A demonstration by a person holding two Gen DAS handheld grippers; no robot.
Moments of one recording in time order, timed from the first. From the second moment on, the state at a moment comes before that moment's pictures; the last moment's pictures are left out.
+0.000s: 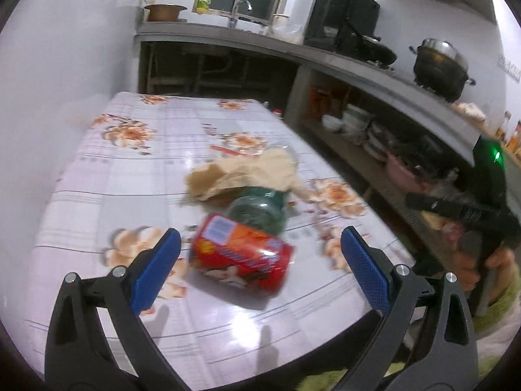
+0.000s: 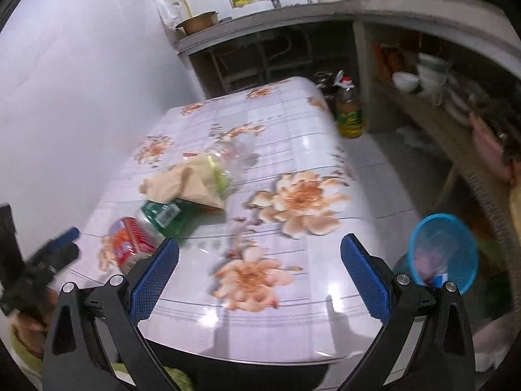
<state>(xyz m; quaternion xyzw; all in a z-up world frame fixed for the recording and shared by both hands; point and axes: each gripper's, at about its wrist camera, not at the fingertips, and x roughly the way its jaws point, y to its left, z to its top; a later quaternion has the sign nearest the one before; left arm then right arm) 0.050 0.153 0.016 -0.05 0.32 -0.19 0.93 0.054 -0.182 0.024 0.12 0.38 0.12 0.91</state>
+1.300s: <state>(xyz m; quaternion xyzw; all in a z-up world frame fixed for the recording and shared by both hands) 0.112 0.194 -0.027 -0.15 0.38 -0.13 0.90 0.081 -0.040 -0.042 0.10 0.44 0.37 0.81</state>
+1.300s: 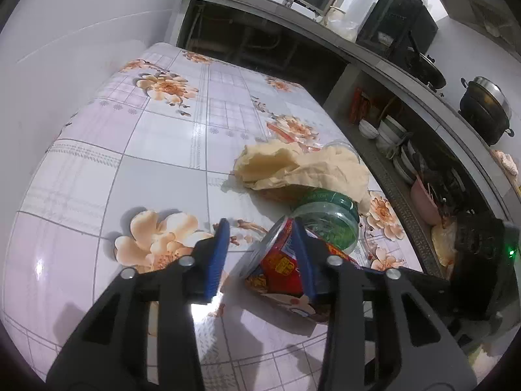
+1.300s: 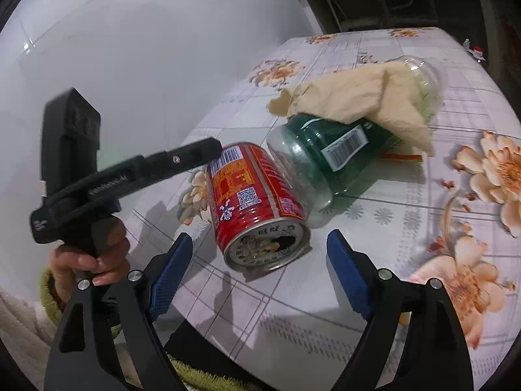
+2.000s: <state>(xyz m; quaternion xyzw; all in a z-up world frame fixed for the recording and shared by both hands) 0.102 0.167 -0.025 -0.11 0.41 -0.16 0.89 0.063 -0.056 -0.024 0.08 0.44 0.31 0.84</state>
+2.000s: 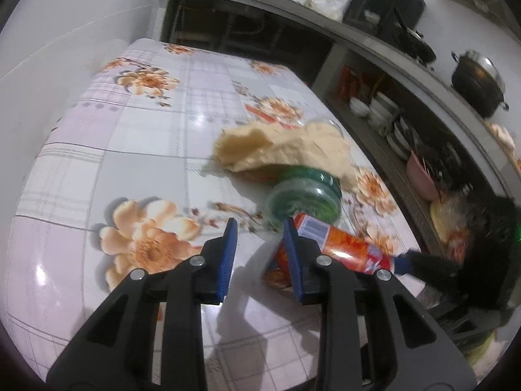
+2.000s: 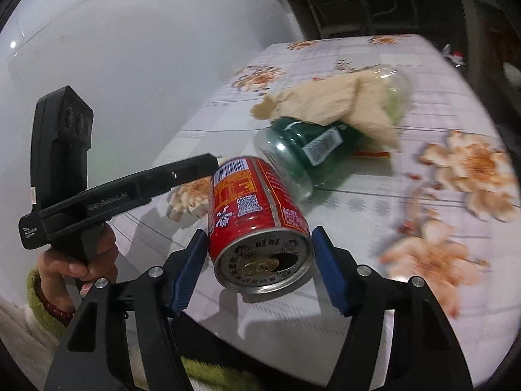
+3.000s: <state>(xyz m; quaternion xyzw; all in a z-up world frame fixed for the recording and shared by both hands) 0.134 0.098 -0.008 -0.09 0.40 -0.23 0.88 0.042 -0.128 0.011 -0.03 0.43 0.10 0.90</state>
